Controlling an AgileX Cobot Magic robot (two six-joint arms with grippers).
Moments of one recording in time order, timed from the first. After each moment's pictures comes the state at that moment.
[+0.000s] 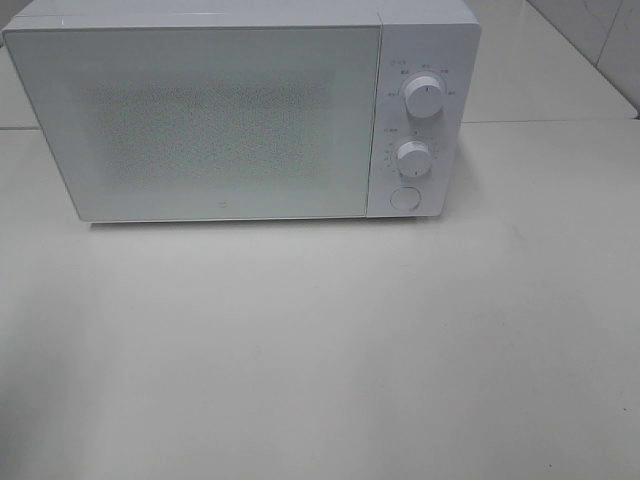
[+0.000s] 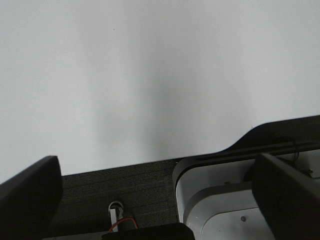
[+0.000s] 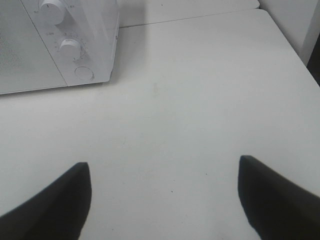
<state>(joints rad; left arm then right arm) -0.20 0.79 -0.51 0.00 1.04 -0.03 0.11 0.00 -0.51 -0.12 1.02 0.18</state>
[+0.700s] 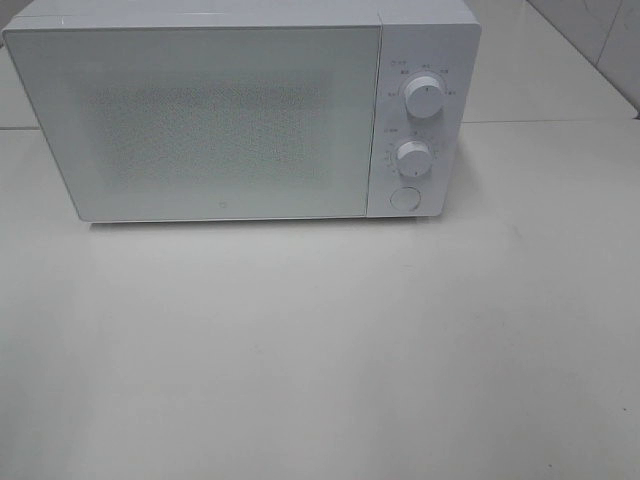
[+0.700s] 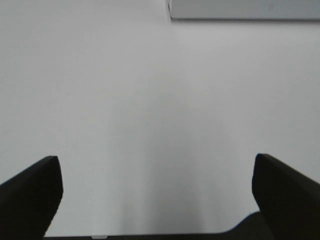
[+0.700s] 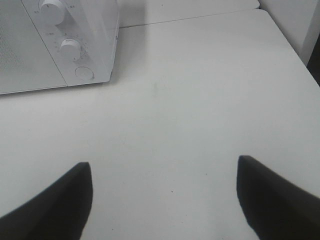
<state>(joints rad) -0.05 0.26 -0.51 0.00 1.04 -0.02 0.11 0.00 -0.51 -0.12 1.02 0.18</state>
